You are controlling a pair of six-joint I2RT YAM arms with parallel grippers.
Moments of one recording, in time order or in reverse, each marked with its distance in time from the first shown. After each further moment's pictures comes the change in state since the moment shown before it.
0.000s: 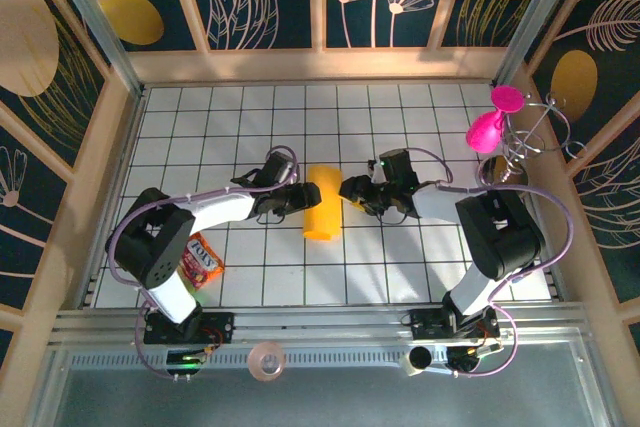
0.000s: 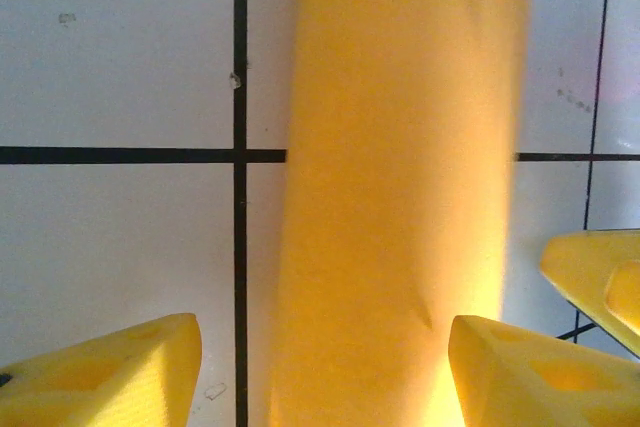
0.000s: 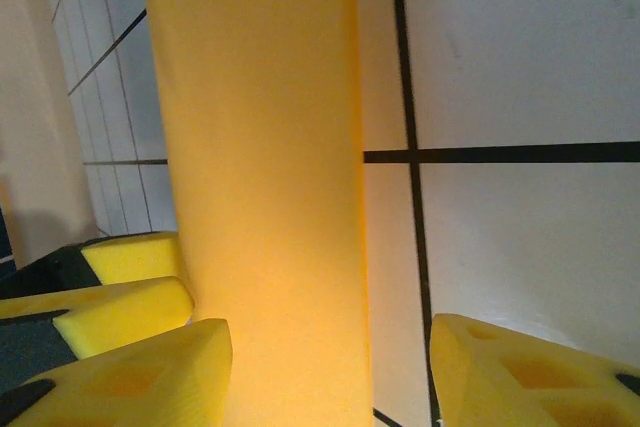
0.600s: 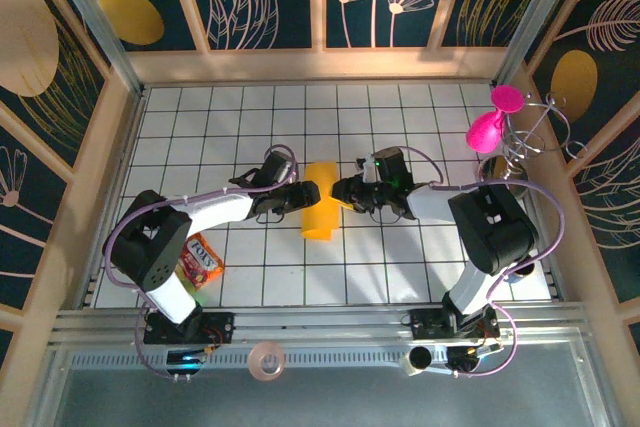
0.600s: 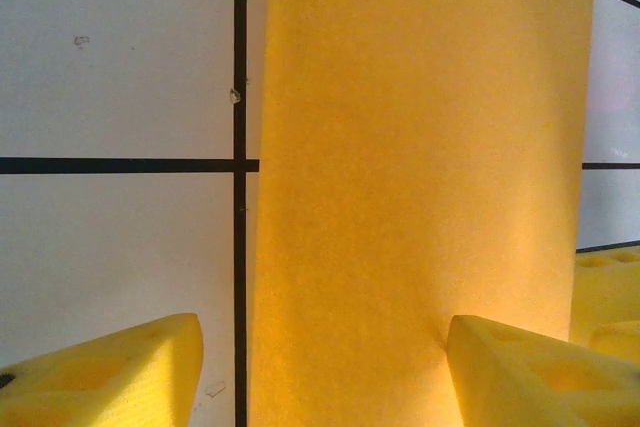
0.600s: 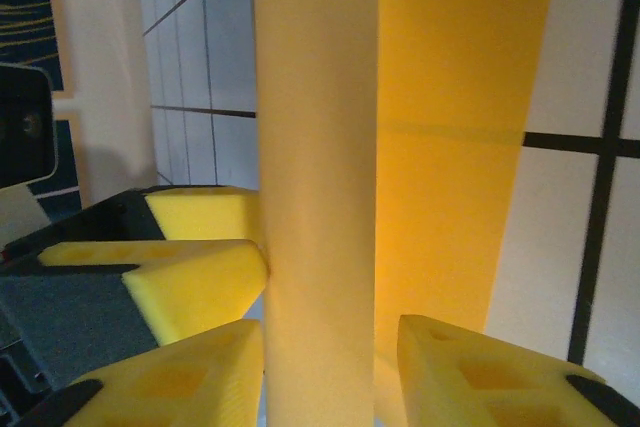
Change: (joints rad) left arm 0.000 -0.017 -0.003 0.001 -0.016 0.000; right arm 0.028 0.045 0.000 0.151 -0.139 0.004
